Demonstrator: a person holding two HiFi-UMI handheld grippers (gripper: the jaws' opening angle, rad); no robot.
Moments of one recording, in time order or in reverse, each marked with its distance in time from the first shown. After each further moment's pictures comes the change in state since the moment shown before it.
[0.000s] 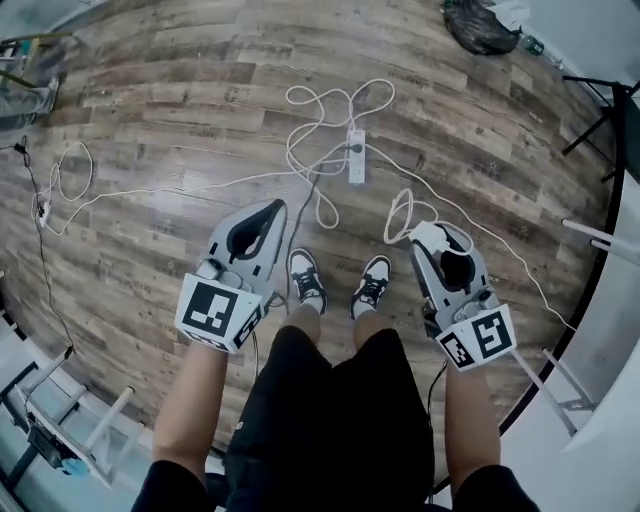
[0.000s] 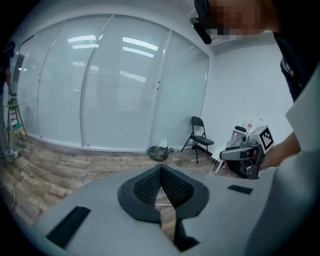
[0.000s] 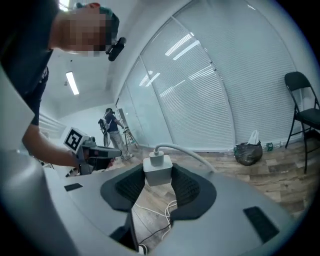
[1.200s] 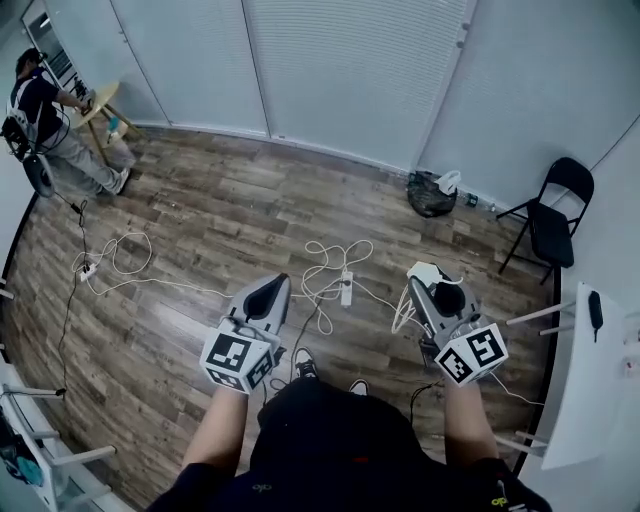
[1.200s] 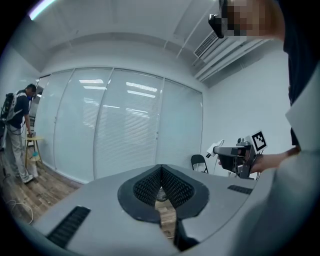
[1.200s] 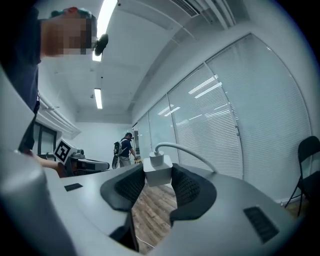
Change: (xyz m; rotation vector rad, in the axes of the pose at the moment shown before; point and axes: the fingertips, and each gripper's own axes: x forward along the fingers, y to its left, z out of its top) left arm -0.331 -0.161 0.285 0.047 -0.368 0.118; right arm -0.232 0.207 0.358 -0.235 -0.326 0.087
